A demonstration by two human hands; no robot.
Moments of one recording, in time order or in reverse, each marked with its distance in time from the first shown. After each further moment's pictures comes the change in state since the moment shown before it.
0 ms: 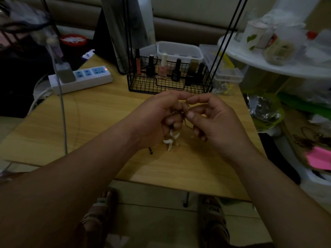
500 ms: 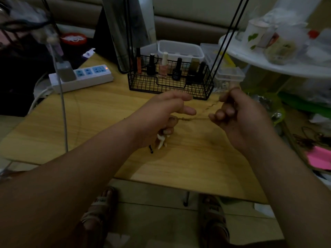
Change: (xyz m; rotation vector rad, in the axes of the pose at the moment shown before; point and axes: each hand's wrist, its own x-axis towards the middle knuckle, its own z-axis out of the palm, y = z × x) left_hand -0.004 0.002 -0.001 0.341 0.084 -0.044; right_hand 0.016 -0.006 -0.030 0.424 0.285 0.247
